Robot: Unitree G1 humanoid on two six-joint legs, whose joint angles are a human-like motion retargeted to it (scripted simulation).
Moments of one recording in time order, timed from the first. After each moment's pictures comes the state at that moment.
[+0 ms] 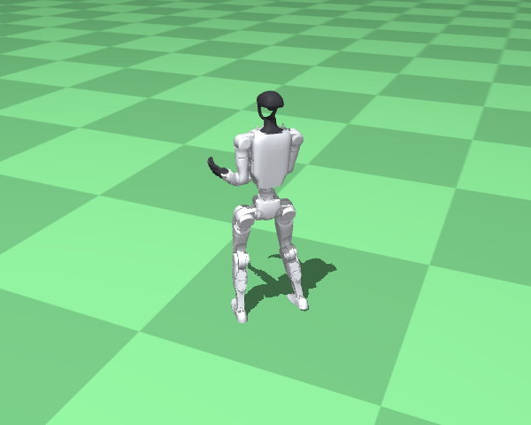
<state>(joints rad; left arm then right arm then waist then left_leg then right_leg) 0.10 -0.01 -0.02 0.21 -0.47 -0.43 0.14 -0.21 0.06 0.15 0.65 -0.14 -0.63 0.35 0.07 0.05 0.04 -0.22 0.01 -0.09 0.46 -0.33 -0.12 -0.16 -0.11 0.15 0.37 -0.02 0.21</state>
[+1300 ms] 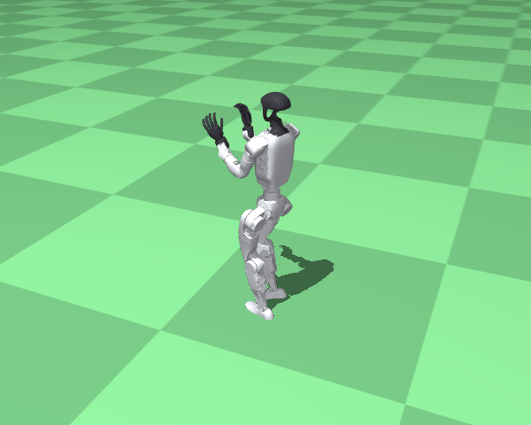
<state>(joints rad) -0.50 -0.02 -0.06 0.10 0.63 -0.47 0.82 -0.52 0.02 -0.05 0.13 -0.52 -0.80 -0.47 0.03 -0.02 0.01 -0.07 -0.16 0.00 0.25 -0.13 0.02 -0.25 0.17 0.44 0.53 0.06 0.26</state>
